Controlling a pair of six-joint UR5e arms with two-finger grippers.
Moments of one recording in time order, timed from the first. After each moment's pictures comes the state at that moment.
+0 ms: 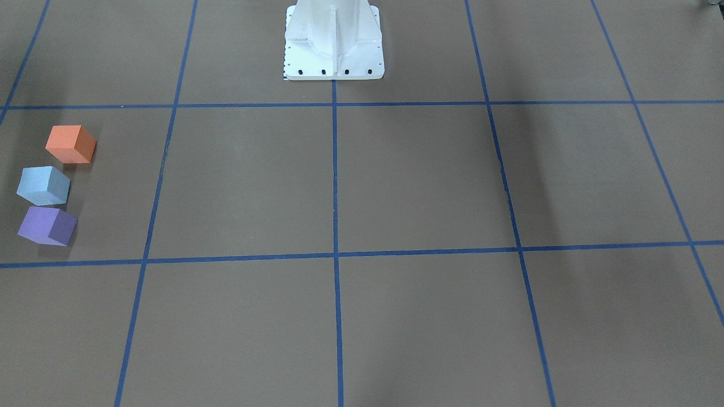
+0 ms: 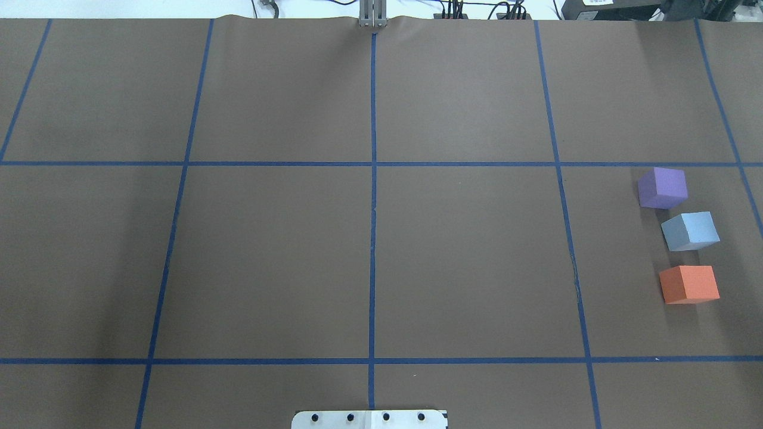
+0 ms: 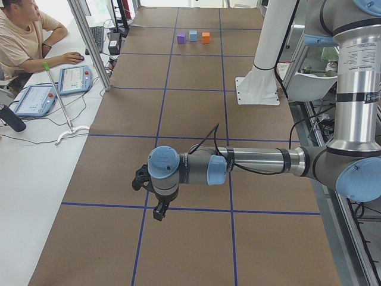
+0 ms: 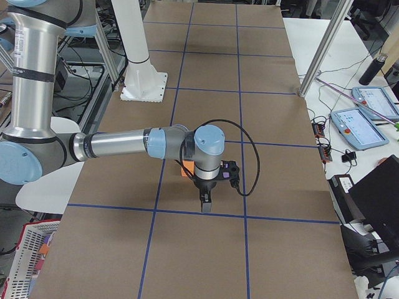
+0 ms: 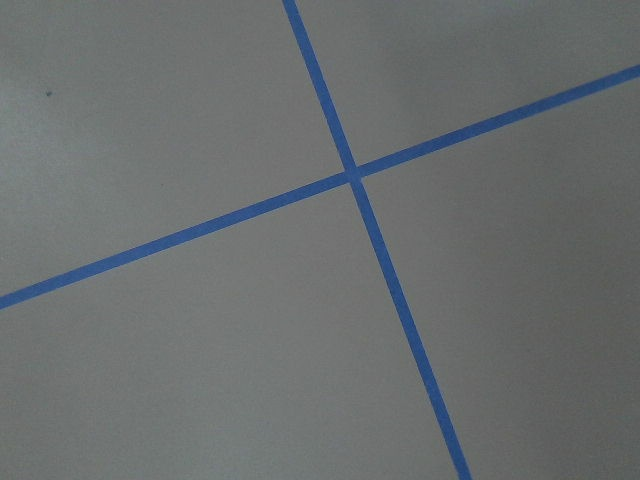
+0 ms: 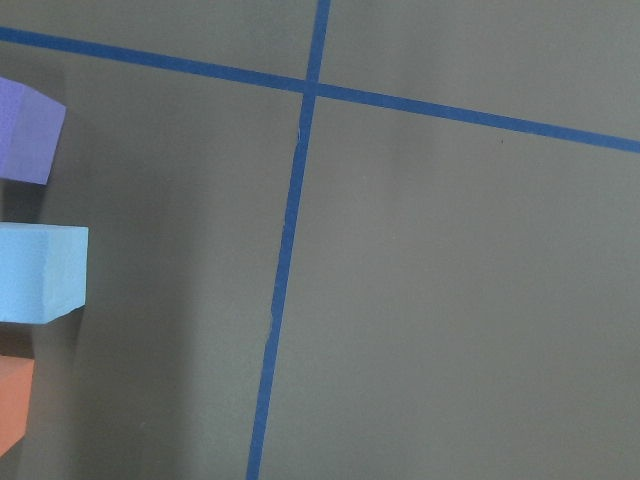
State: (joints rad) left arm -1.65 -1.51 -1.65 -1.57 -2.37 0.39; right arm 1.58 -1.74 1.88 -1.76 2.22 -0.16
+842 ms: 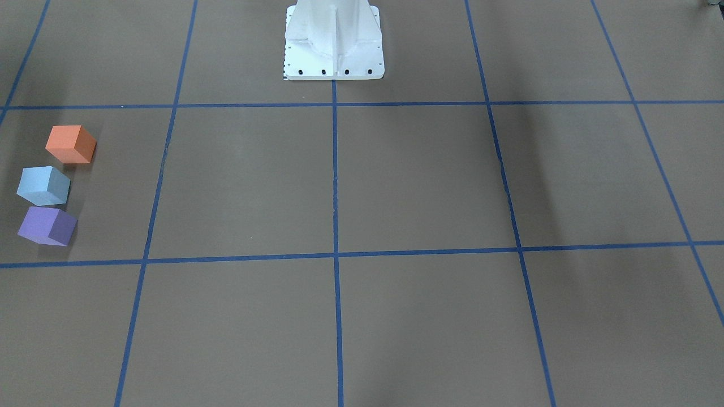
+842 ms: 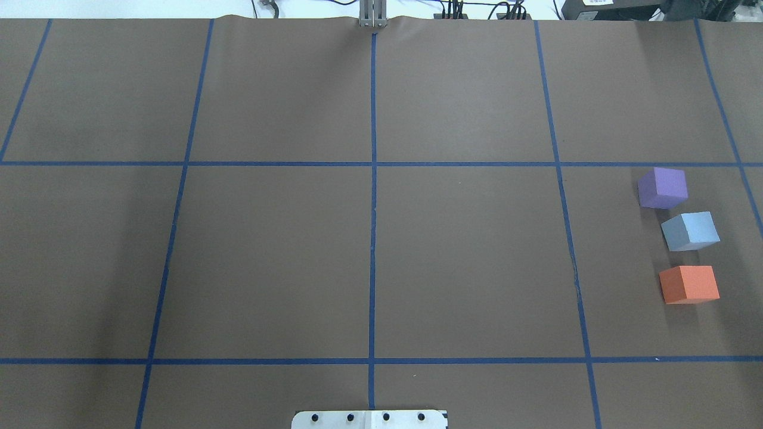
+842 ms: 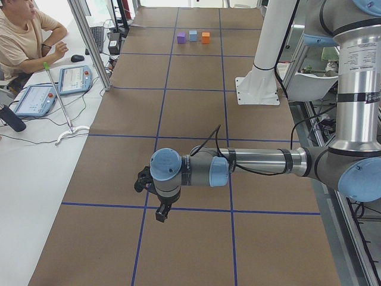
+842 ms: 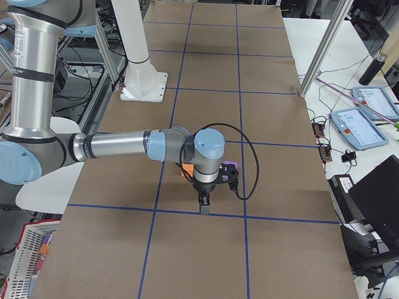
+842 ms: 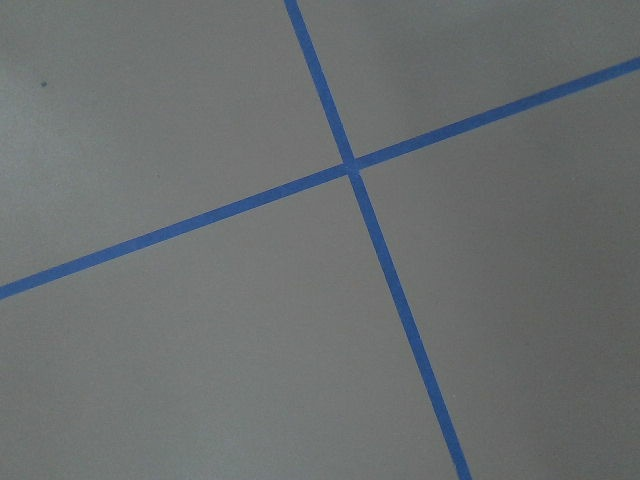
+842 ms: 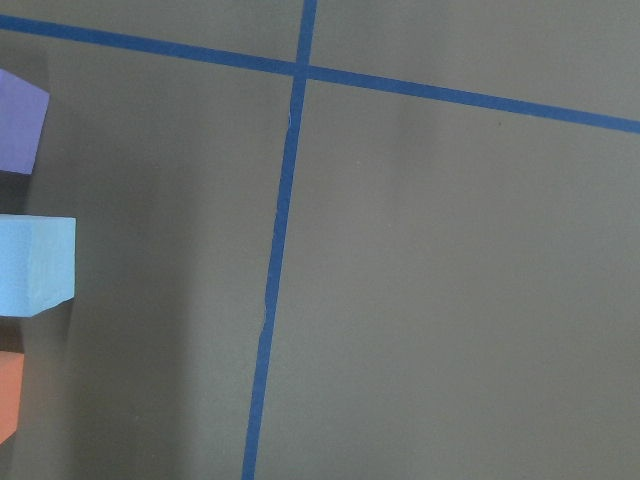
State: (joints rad) left arm -1.65 -1.50 -1.65 -1.57 -2.38 0.40; right arm 1.58 -1.74 1.87 -1.76 2.23 -0.16
